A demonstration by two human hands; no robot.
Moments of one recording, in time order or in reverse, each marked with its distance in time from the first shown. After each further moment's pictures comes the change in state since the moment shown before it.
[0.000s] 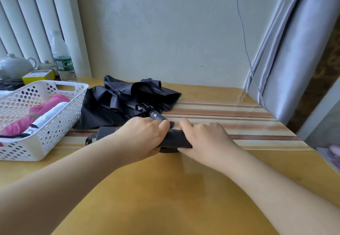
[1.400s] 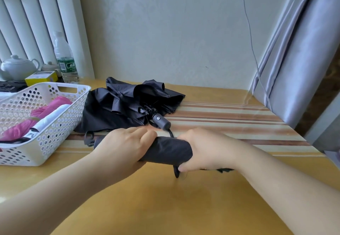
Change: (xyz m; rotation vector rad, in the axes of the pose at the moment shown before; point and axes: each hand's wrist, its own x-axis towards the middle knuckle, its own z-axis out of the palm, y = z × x) left_hand -0.036 -0.009 0.011 -0.047 0.037 -0.145; right_hand 0.016 0.005 -0.019 0.506 -0.518 0.088
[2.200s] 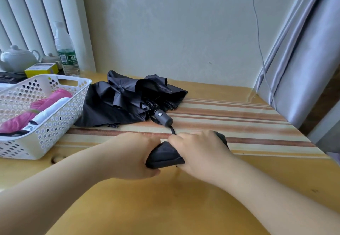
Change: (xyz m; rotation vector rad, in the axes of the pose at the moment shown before) left_hand 0.013 0.015 -0.012 -0.345 -0.460 -0.229; right_hand 0.011 -0.005 0.035 -0.510 0.391 -0.257
